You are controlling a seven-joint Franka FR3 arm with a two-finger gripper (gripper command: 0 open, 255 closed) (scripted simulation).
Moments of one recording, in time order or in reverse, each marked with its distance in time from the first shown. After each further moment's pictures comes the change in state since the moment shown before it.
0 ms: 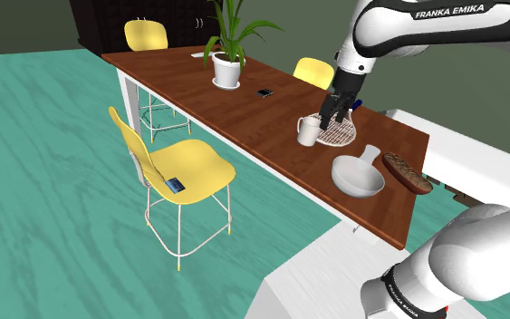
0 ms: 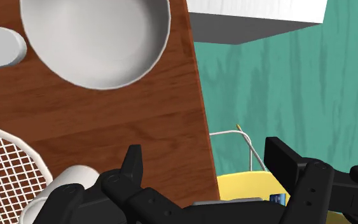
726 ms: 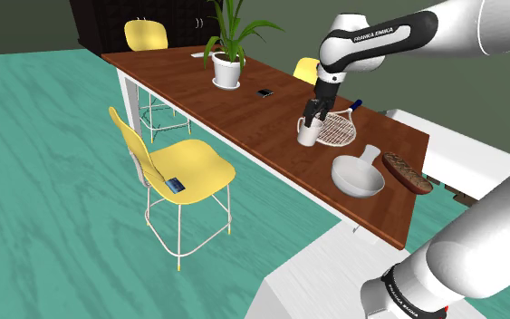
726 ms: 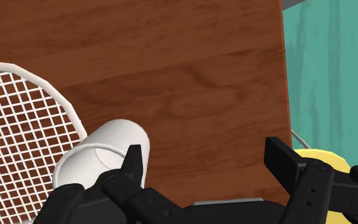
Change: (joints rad) arm -0.046 0.378 -0.067 0.211 -0.024 0.196 -0.097
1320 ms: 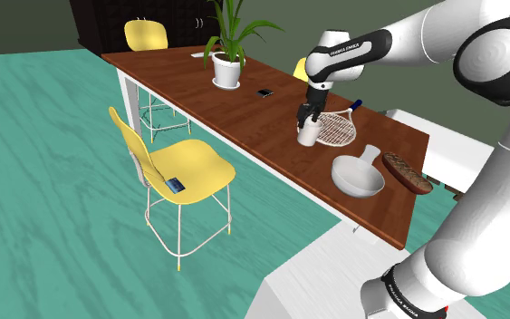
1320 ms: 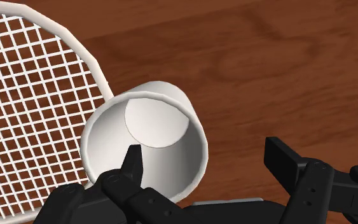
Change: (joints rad) arm -0.036 0.247 -0.025 0.181 0.014 0.085 -0.058
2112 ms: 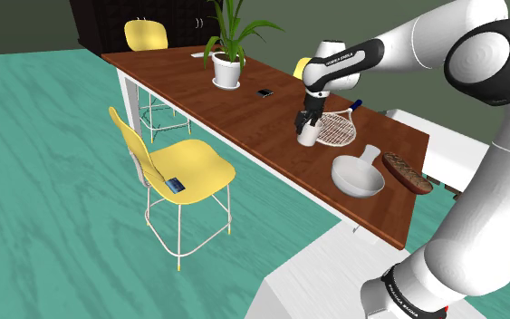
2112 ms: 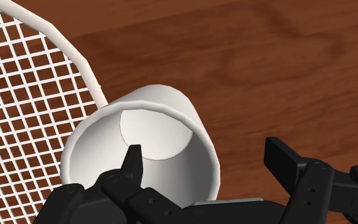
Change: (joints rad) arm -0.004 0.037 0.000 -0.030 0.004 0.068 -0.004
